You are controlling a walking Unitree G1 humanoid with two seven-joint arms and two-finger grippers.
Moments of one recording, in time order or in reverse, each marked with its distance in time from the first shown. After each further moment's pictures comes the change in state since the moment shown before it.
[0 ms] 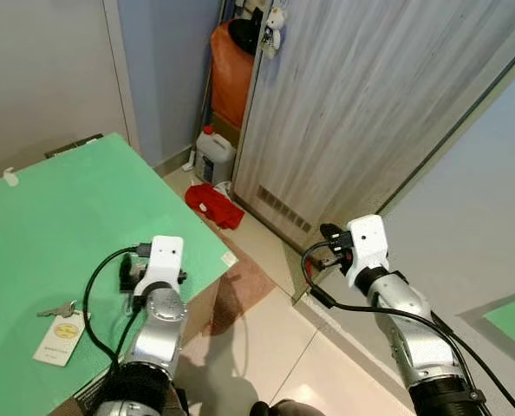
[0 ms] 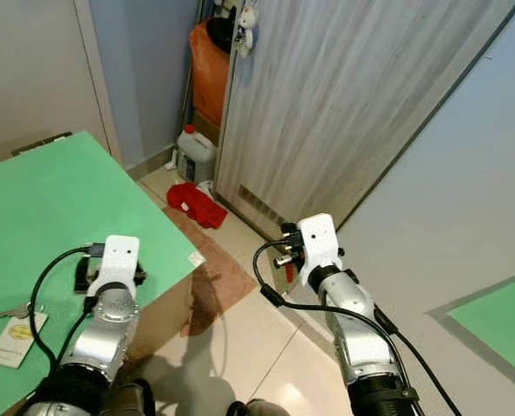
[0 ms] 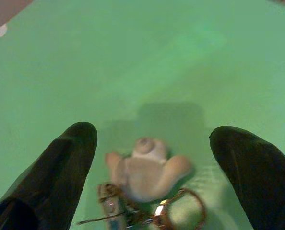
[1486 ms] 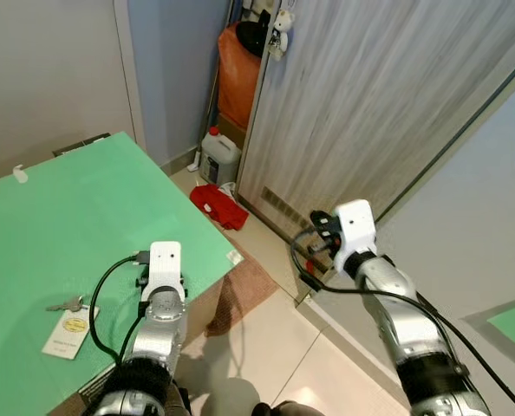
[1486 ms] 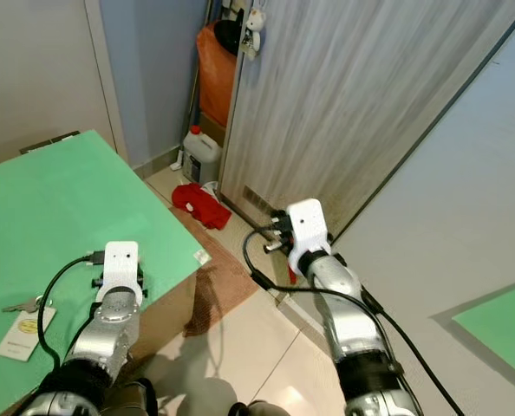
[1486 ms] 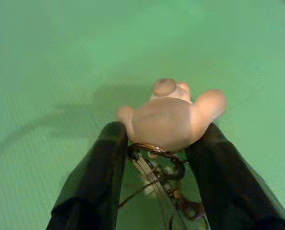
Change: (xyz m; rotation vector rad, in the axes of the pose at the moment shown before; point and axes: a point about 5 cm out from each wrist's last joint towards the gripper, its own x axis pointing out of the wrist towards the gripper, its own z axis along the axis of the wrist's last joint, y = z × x) left arm 0.001 -0.014 -0.005 -0.168 0.023 -0.147; right arm 0.024 0.007 0.015 -0.002 -0.033 0.023
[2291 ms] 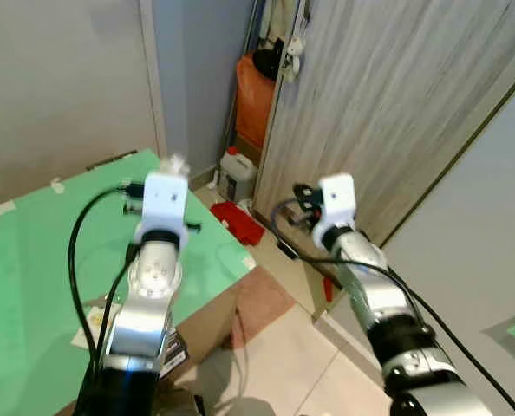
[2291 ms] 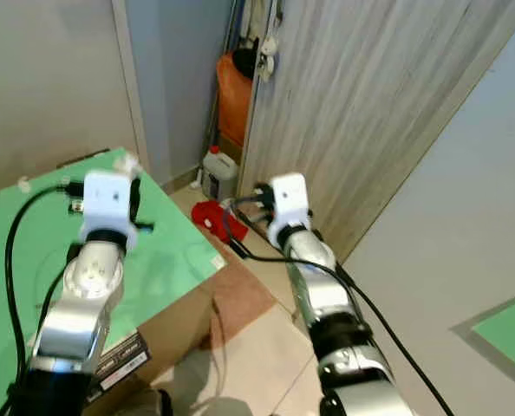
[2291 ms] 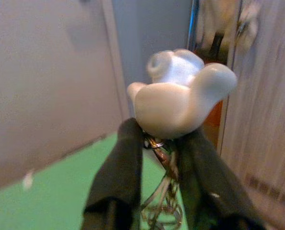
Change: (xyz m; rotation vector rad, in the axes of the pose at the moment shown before) left arm -0.058 0.017 0.129 -0.006 -0.574 -0.126; right arm 0.038 0.018 0.032 0.079 -0.139 0.002
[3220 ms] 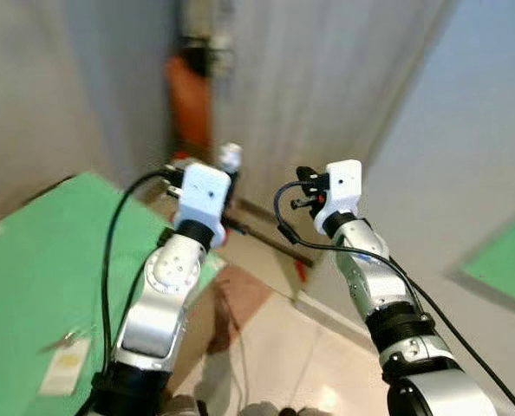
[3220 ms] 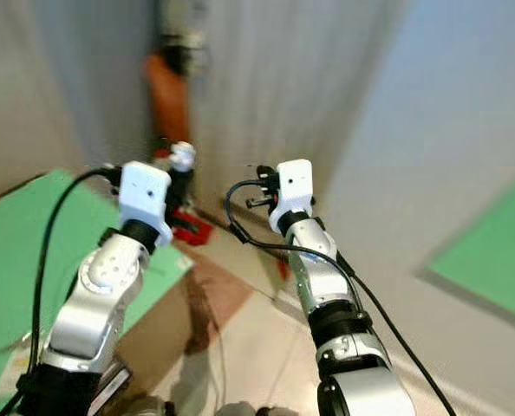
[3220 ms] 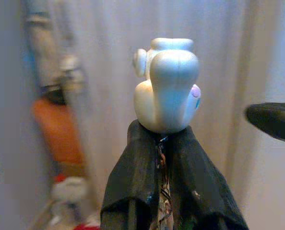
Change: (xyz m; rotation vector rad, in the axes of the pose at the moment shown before) left arm -0.010 -0.039 0.018 -0.091 -0.116 -0.382; right arm 0.005 -0.010 0.012 0.017 -0.065 -0.038
